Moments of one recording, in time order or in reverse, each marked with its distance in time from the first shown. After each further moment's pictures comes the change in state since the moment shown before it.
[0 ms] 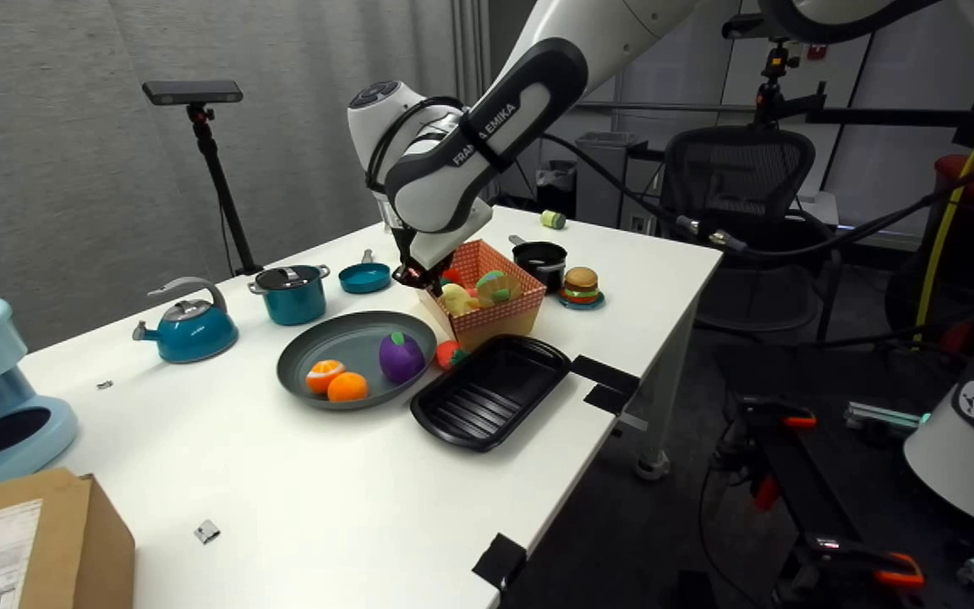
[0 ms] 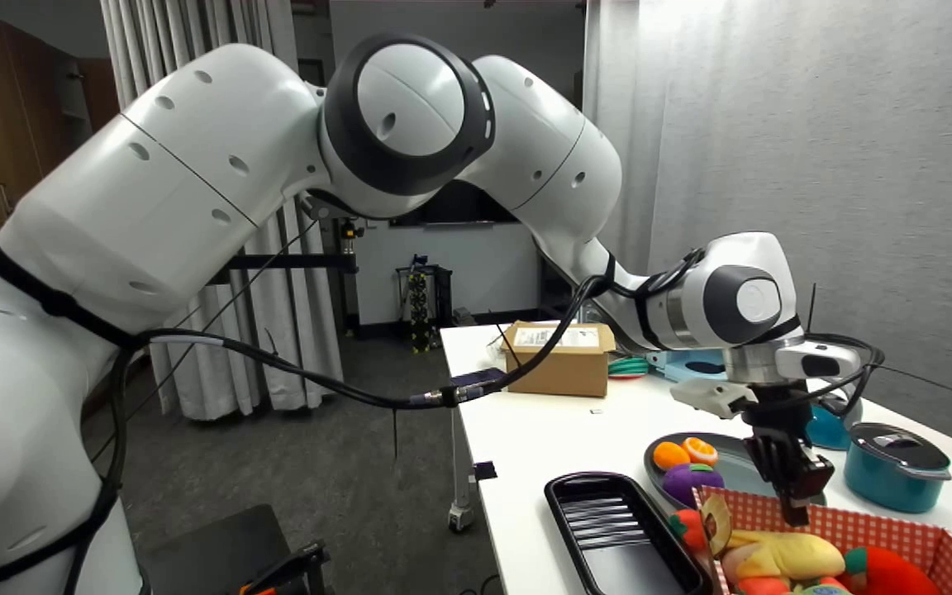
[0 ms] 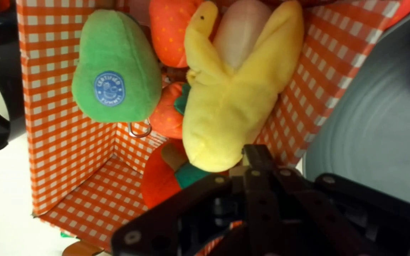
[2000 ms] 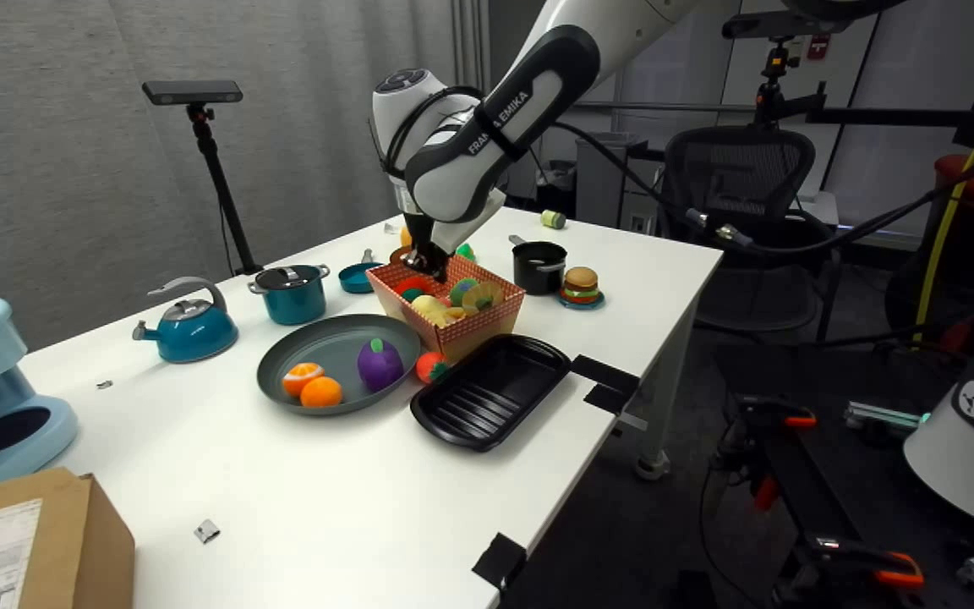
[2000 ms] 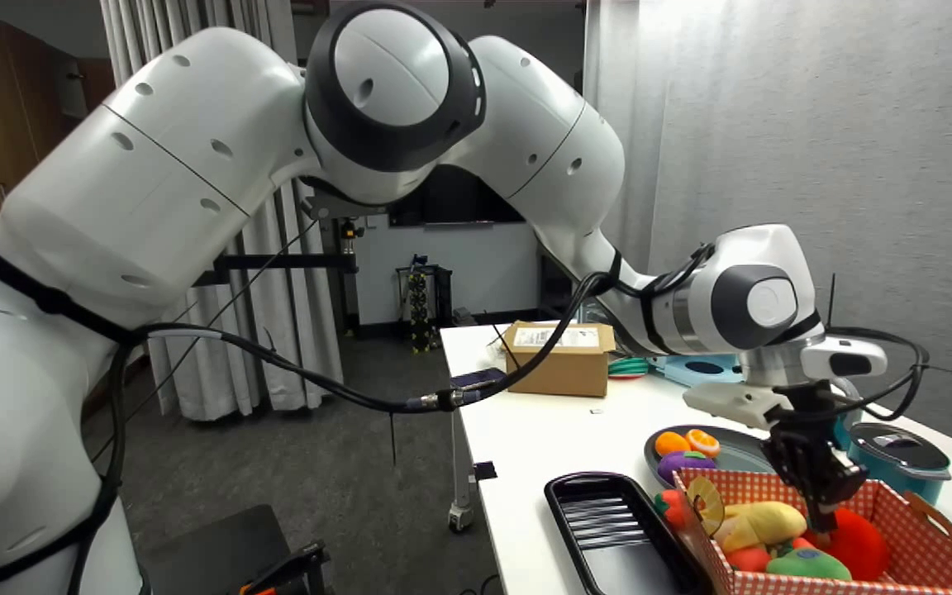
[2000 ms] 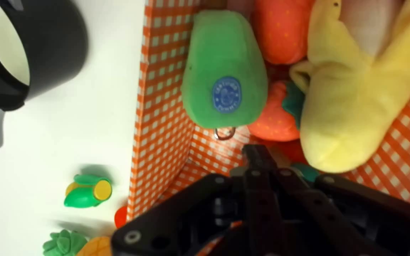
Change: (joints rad) arm 0.004 -0.047 -0.050 -0.089 0.020 0.117 -0.144
